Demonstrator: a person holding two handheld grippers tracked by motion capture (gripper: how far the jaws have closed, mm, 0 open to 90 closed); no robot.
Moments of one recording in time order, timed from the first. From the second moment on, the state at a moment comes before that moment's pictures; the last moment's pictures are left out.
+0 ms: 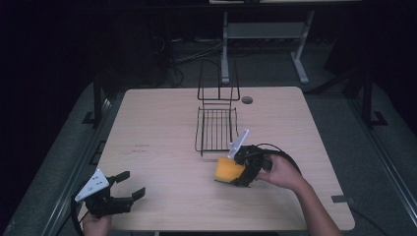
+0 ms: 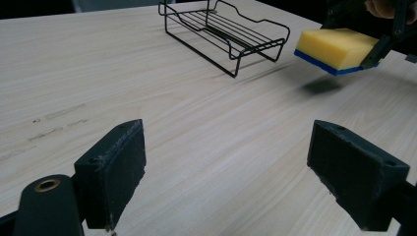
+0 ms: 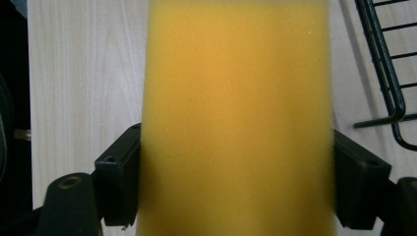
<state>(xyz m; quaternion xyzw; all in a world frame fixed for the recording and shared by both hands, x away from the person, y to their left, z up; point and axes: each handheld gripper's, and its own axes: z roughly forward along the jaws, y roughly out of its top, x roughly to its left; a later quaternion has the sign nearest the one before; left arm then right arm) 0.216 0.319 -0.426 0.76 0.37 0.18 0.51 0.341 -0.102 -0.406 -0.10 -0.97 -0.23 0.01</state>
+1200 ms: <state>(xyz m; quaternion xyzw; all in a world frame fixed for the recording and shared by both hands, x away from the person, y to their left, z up) 0.216 0.319 -0.426 0.76 0.37 0.18 0.51 0.364 -0.091 -0.389 -0.09 -0.97 -0.23 0.01</state>
